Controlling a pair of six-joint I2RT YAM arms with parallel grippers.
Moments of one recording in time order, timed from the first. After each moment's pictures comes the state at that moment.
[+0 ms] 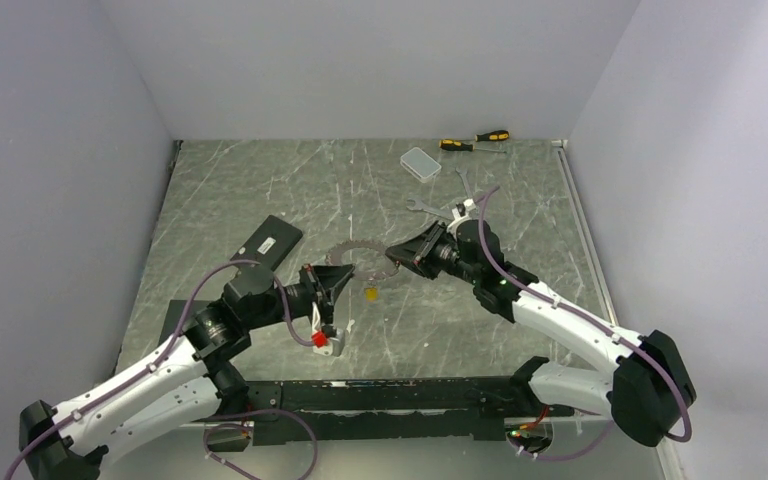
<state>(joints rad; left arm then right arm) -0.83 0.69 0.54 -0.03 0.38 1.29 0.65 1.11 0.64 0.13 -0.20 1.30</state>
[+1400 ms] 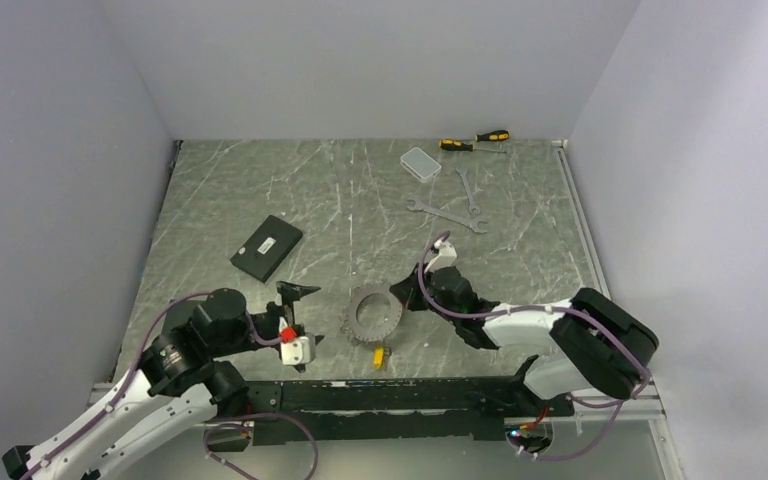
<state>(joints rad) -0.85 0.38 0.55 -0.55 0.35 0.81 0.86 1.36 0.33 0.60 0.12 0.76</state>
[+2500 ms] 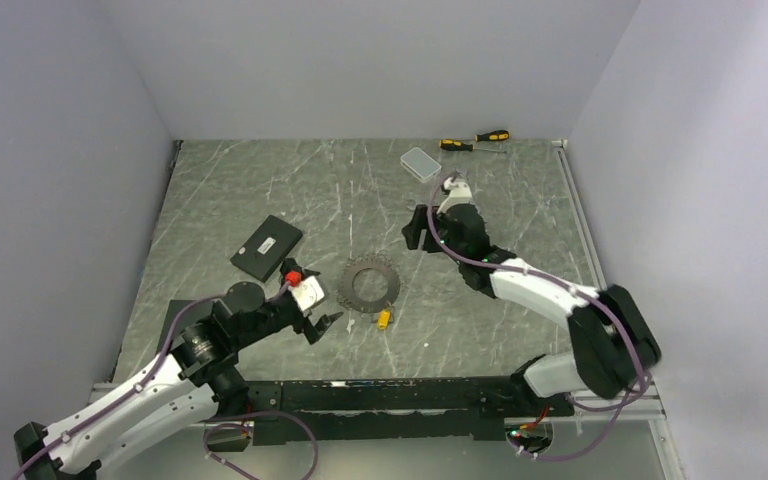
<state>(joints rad) -0.85 0.49 0.44 -0.21 0.11 0.27 0.55 1.46 0.74 0.28 0.06 0.43</state>
